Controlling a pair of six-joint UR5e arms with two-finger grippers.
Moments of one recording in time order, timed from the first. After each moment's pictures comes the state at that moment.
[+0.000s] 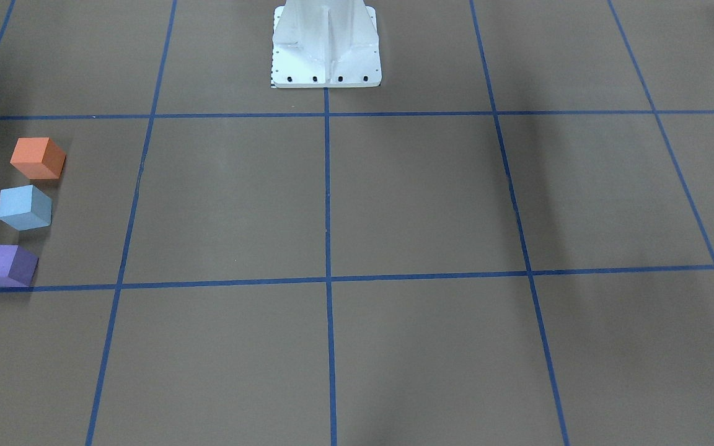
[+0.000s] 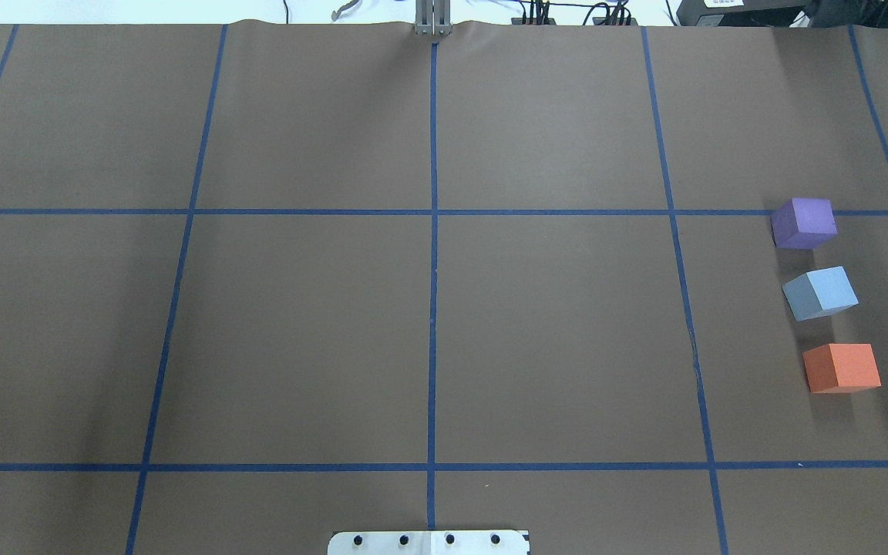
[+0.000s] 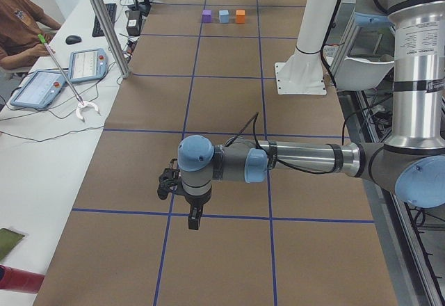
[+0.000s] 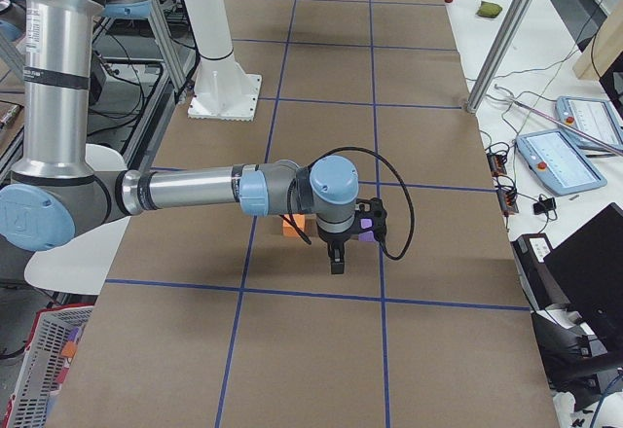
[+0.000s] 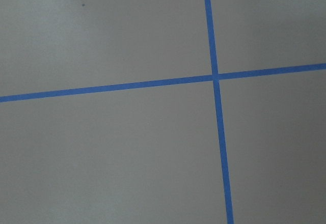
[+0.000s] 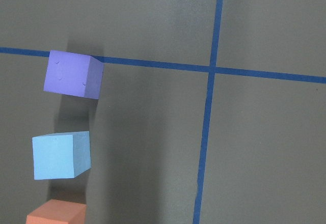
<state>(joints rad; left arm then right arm) -1.62 -1.48 -1.70 -1.57 -2.29 0.10 1.58 -1.70 1.83 -1.61 2.41 -0.04</state>
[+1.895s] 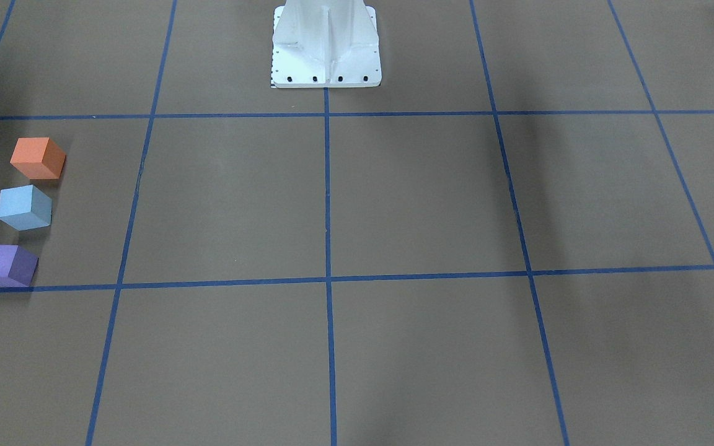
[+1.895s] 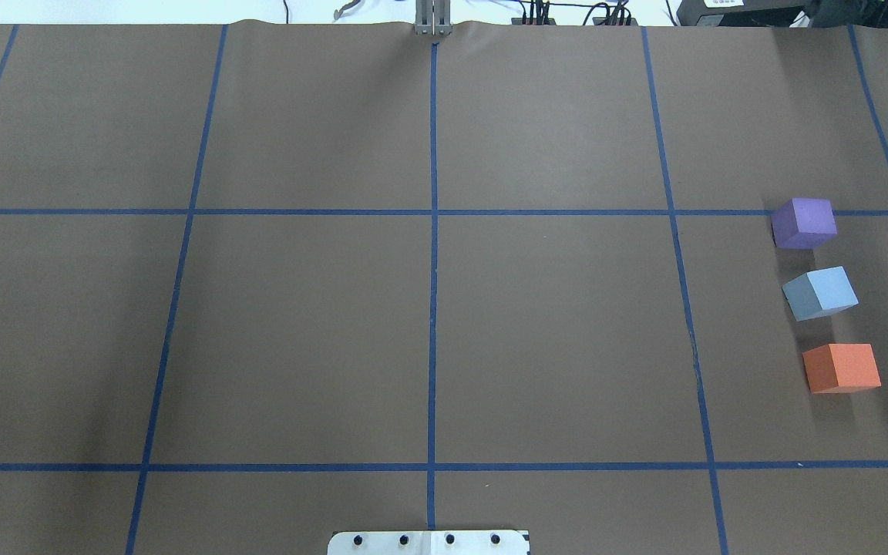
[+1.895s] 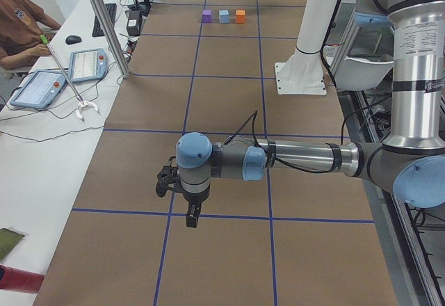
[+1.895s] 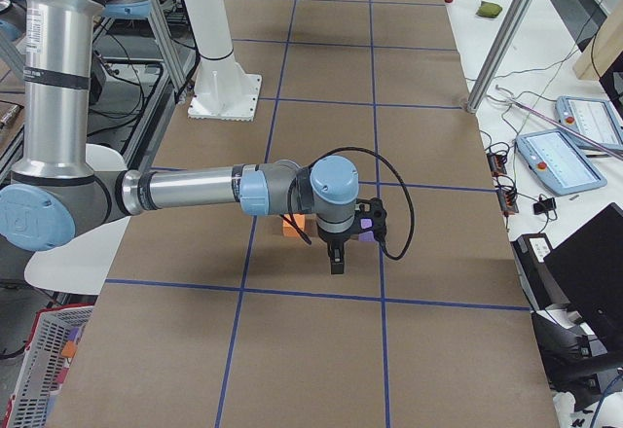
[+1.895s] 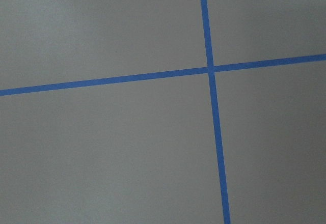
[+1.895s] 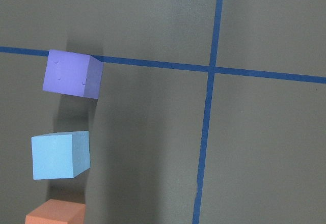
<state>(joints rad) -1.62 -1.50 -1.70 -1.57 -2.29 0.10 1.57 -1.70 1.83 -1.61 2.41 -0.04</state>
